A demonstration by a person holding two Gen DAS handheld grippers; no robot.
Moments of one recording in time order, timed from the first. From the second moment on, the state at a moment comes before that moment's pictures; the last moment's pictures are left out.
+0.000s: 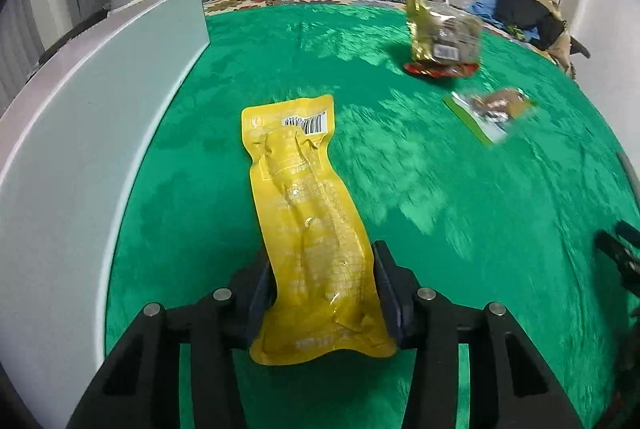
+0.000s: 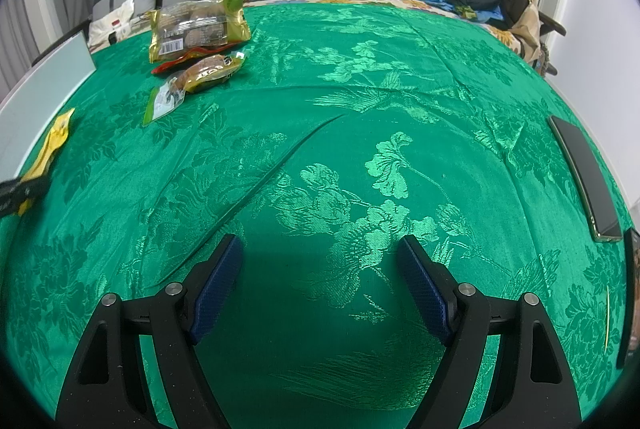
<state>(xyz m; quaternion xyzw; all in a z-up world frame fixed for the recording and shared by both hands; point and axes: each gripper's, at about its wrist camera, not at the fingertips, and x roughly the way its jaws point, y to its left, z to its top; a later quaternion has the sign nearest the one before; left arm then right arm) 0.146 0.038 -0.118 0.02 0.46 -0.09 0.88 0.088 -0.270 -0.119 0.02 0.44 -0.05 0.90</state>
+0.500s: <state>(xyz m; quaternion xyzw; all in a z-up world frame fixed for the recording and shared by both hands) 0.153 0.046 -0.132 0.01 0.46 -0.05 0.89 0.088 -0.270 -0.119 0.02 0.44 -0.05 0.90</state>
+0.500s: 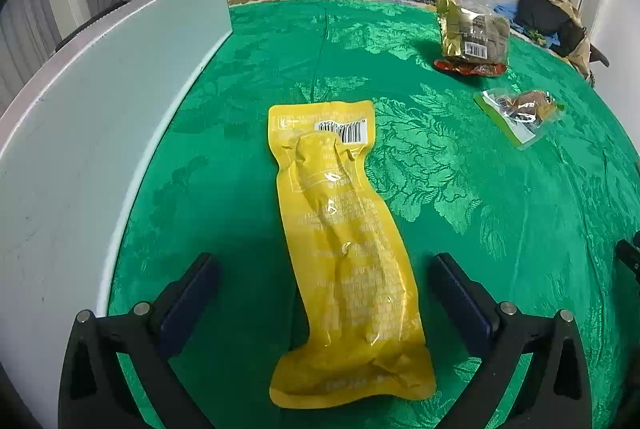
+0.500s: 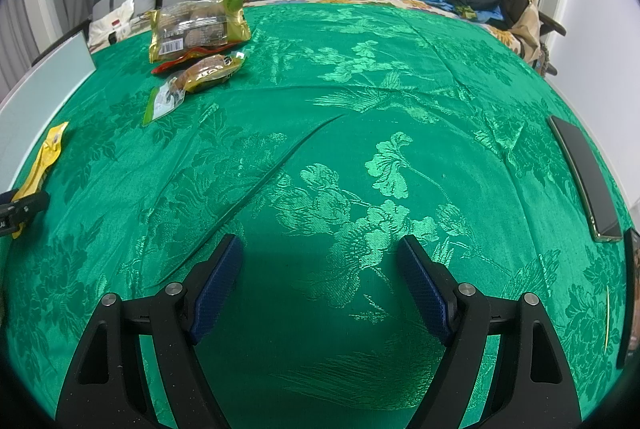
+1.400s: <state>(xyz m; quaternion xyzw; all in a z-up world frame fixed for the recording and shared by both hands) 0.153 0.046 -0.133 0.01 0.45 -0.05 0.89 0.088 -0.270 -0.119 0.02 0.44 -0.05 0.90</state>
